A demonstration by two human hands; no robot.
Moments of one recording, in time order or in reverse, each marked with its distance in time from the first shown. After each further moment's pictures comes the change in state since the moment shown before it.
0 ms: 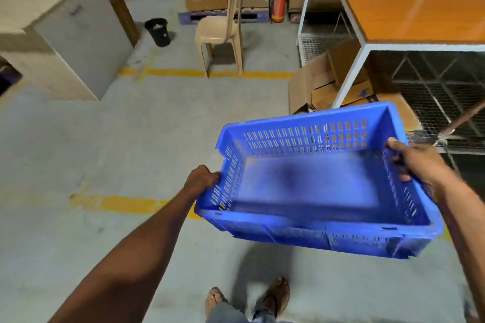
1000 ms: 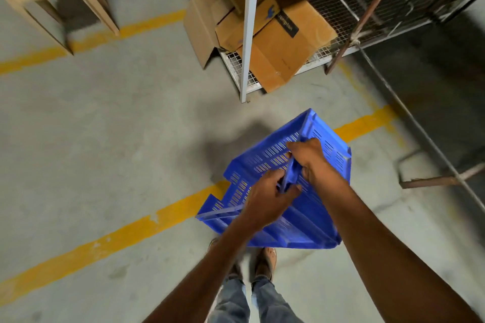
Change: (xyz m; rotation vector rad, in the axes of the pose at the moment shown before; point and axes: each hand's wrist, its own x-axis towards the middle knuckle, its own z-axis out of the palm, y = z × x) left_hand -0.037 0.183 0.217 -0.117 -0.522 0.803; right_hand 0.125 0.133 0.107 0.132 0.406 0.471
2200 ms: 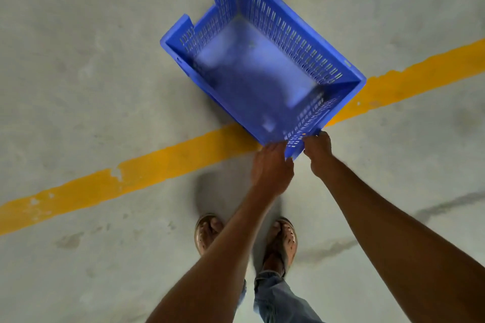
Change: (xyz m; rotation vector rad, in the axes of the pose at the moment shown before) left_hand 0.200 -0.391 0.185 0.243 0.067 -0.266; right_hand 0.342 0.355 0.202 -0.175 -0.092 0.209
